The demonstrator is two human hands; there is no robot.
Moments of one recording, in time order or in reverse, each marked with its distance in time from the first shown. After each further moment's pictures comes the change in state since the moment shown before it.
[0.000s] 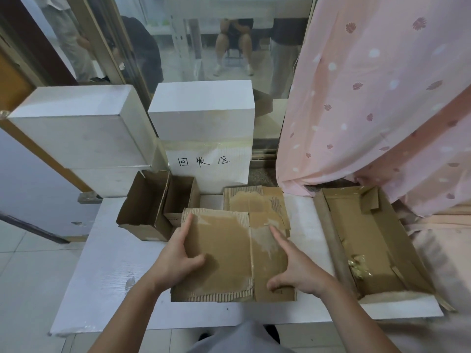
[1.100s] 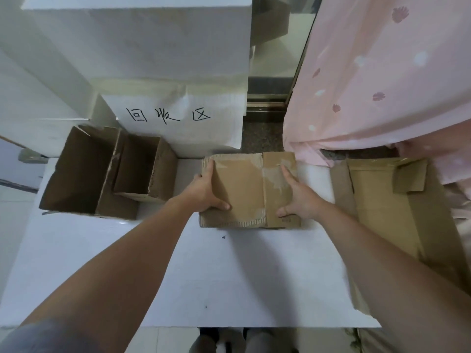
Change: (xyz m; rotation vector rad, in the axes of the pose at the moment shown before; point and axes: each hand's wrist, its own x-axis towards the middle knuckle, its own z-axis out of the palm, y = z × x) left_hand 0.262 -0.035 0.099 0.366 -0.207 -0.319; right_hand 0.212 0.105 -0.112 -0.307 0.016 0.224
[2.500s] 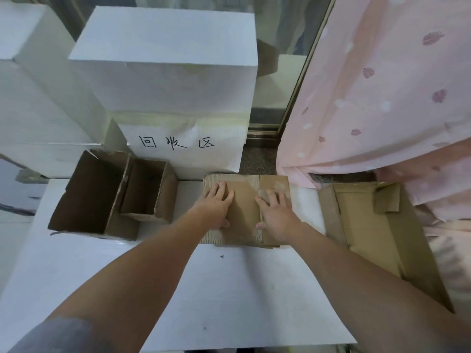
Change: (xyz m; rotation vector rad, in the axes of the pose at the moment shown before) left_hand -0.003 0.029 -0.001 0.755 -0.011 0.312; right_hand -0.008 -0.061 0.028 -0.660 0.077 -0.037
